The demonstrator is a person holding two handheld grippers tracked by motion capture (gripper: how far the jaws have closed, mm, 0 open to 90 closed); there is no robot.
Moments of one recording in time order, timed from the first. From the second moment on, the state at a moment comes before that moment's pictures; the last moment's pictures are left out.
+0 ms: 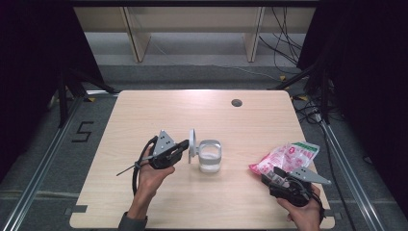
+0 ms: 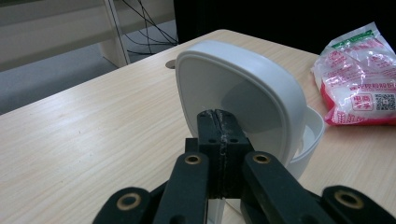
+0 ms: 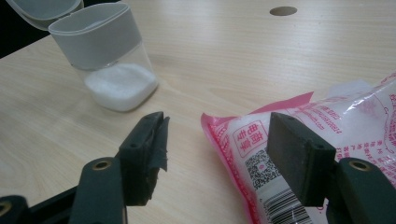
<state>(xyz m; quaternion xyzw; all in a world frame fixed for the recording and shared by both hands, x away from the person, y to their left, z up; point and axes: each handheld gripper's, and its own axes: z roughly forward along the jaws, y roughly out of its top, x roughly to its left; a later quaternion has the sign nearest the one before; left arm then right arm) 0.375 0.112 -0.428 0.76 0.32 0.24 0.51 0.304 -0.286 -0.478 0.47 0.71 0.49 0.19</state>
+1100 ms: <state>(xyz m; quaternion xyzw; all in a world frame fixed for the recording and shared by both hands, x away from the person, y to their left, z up) 0.374 0.100 -0.419 0.77 0.30 0.25 0.51 0.302 -0.285 -0.477 0.47 0.71 0.49 0.19</state>
